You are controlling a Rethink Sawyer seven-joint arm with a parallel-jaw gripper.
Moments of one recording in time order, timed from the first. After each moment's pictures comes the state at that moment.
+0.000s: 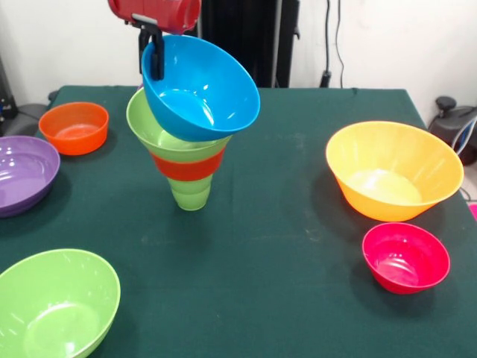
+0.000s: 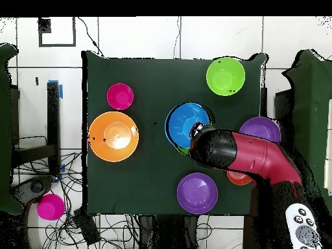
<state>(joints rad) -0.54 -0.90 0.15 1.77 -0.24 0.60 1.99</state>
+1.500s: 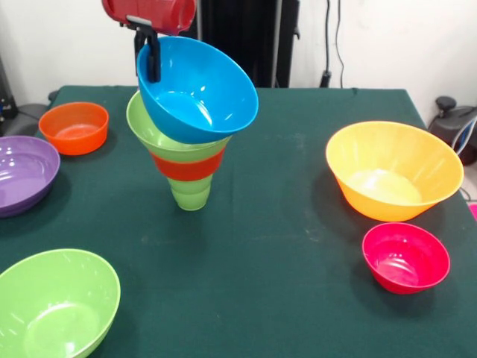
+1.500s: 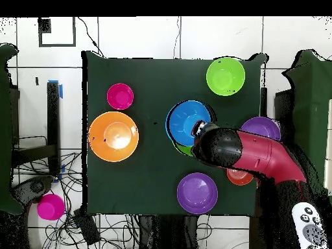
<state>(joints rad) -0.58 -0.90 0.19 1.77 -0.24 0.60 1.99</state>
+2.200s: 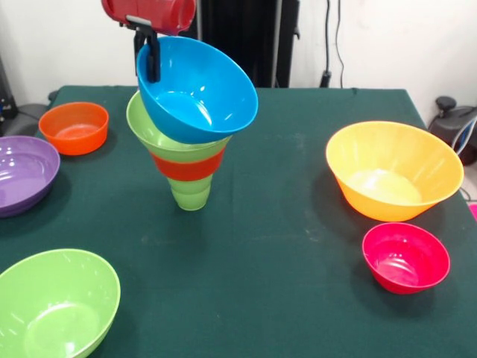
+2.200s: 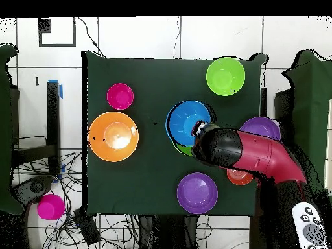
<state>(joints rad) -0.58 -0.90 0.19 1.77 -0.24 0.60 1.99</state>
